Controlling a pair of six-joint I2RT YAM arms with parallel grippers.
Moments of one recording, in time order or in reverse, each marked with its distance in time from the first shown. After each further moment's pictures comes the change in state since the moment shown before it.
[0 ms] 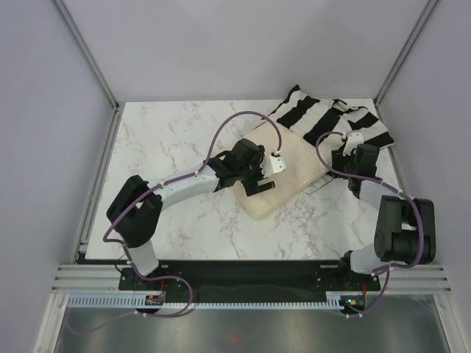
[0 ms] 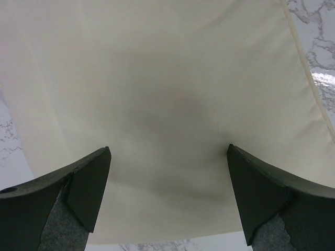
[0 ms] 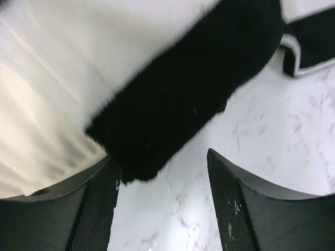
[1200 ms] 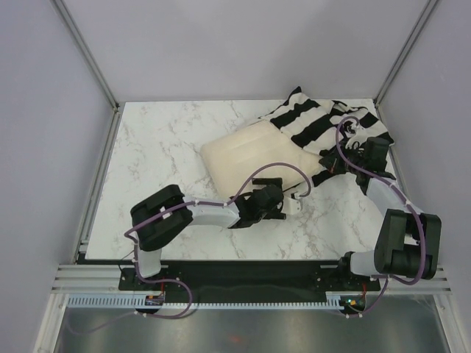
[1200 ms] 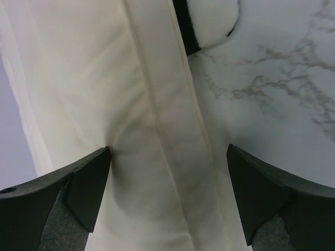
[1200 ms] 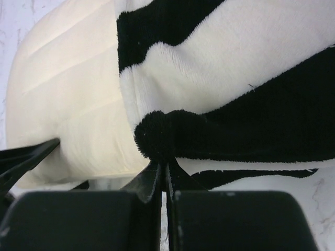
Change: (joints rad) left arm -0.302 0.117 -0.172 0.322 -0.513 0.114; right arm -0.017 -0.104 0.097 -0.144 -0.529 0.377
